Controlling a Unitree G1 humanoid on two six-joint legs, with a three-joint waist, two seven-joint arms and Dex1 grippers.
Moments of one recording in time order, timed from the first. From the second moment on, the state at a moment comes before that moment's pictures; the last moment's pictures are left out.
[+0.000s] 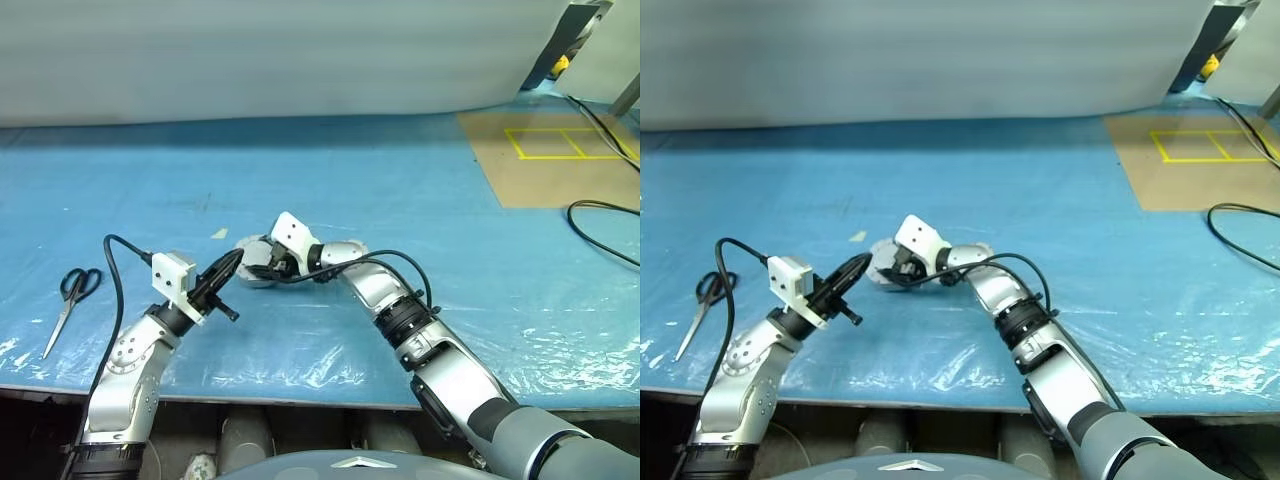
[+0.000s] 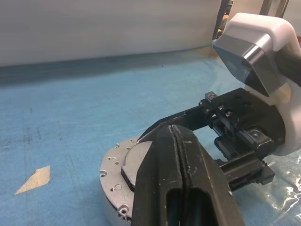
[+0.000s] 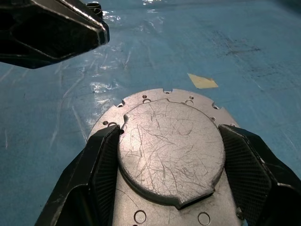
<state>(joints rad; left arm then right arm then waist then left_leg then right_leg) 0.09 0.32 0.12 -0.20 -0.42 0.04 -0.65 -0.71 -0.01 0.43 0.57 -0.04 0.16 0.73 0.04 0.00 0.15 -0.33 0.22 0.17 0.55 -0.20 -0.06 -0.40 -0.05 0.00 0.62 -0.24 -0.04</state>
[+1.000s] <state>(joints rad) 0.18 0.35 0.19 -0.19 -0.42 0.01 -0.67 -0.77 -0.02 0.42 0.64 -0.04 0.19 0.75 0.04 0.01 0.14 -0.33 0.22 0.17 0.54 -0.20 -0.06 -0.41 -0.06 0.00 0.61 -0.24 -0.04</state>
